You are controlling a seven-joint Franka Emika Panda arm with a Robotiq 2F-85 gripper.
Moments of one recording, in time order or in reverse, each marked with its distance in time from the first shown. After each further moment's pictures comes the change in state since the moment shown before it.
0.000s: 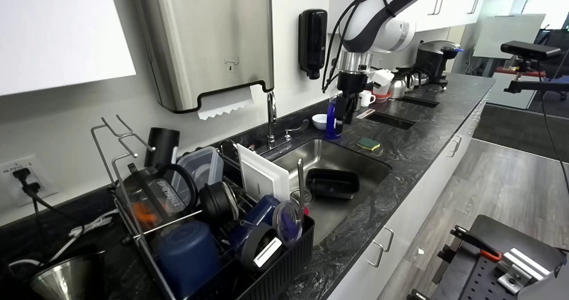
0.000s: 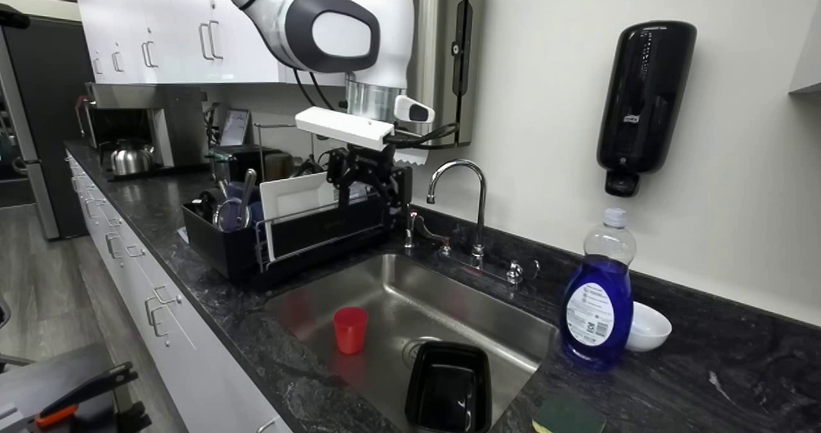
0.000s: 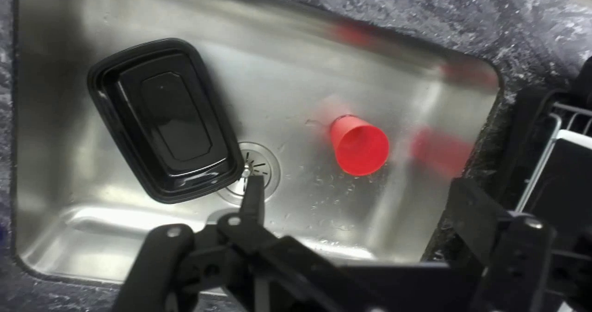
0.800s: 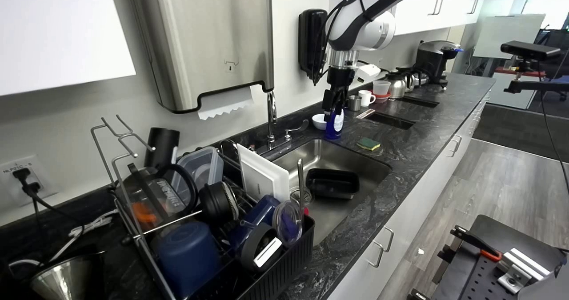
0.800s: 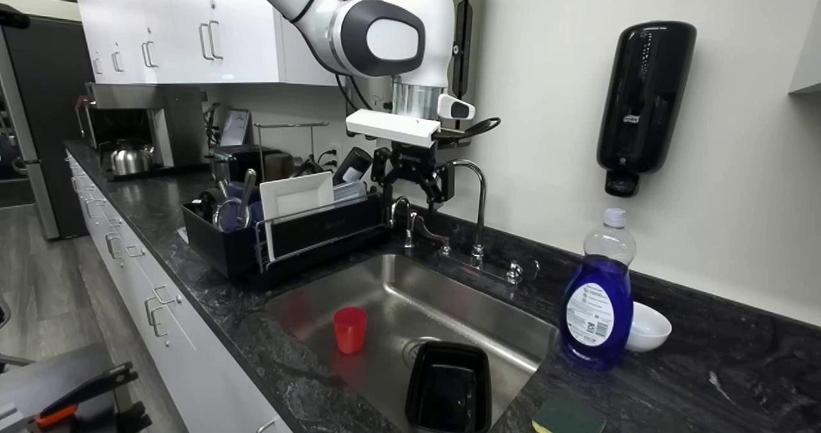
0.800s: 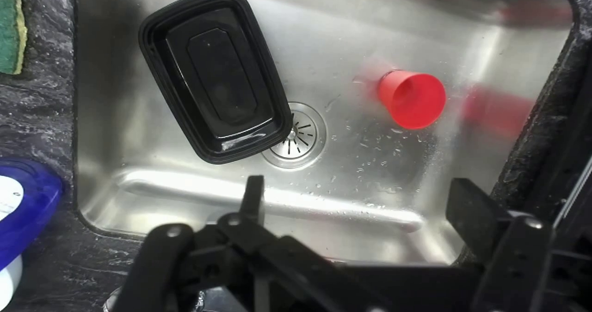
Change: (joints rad) arm -0.039 0.162 0.003 0.220 -0.021 -0.015 0.029
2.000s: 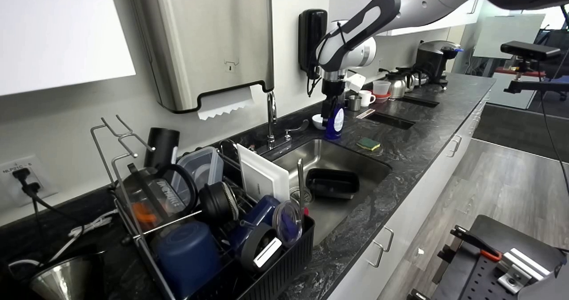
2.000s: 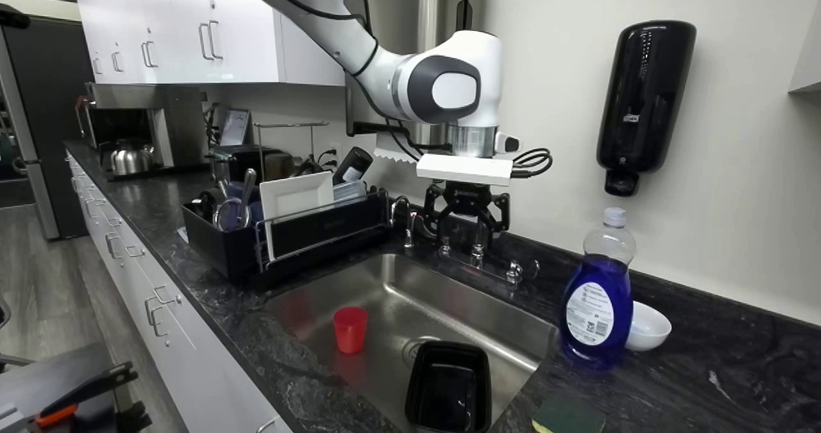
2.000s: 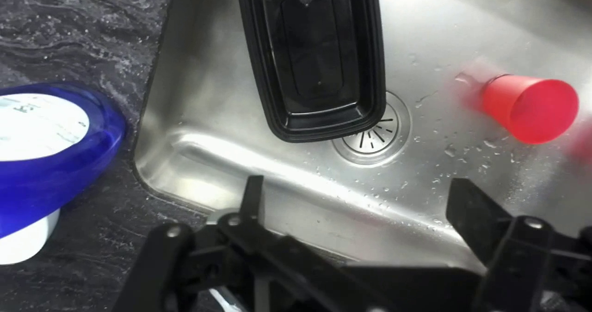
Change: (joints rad) arm -0.094 0.298 0.026 0.294 -0.082 0.041 -0.186
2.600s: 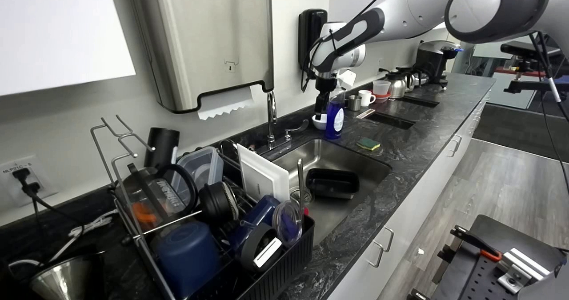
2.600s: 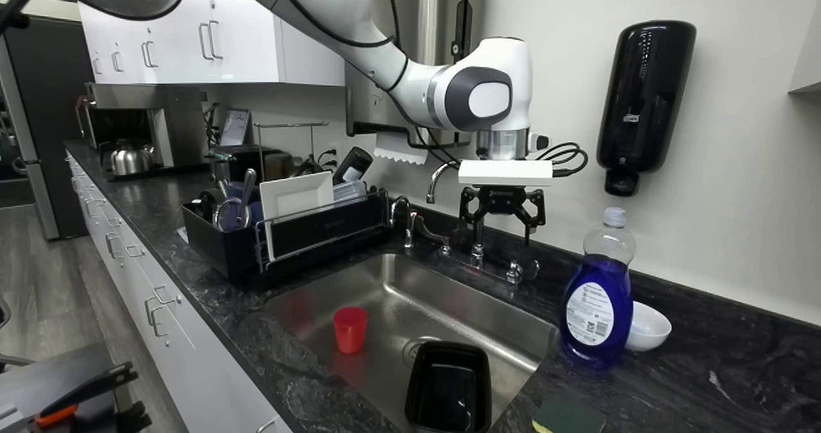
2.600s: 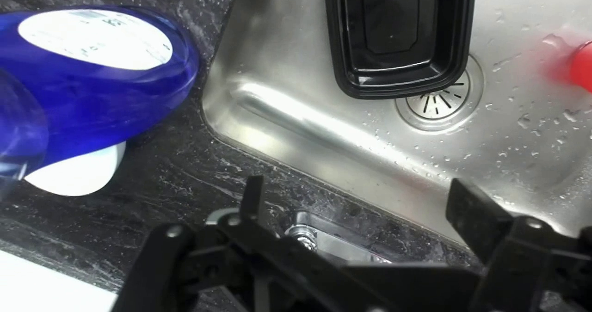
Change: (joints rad) arm -0.043 0.186 0.018 0.283 -0.026 -0.007 -0.054
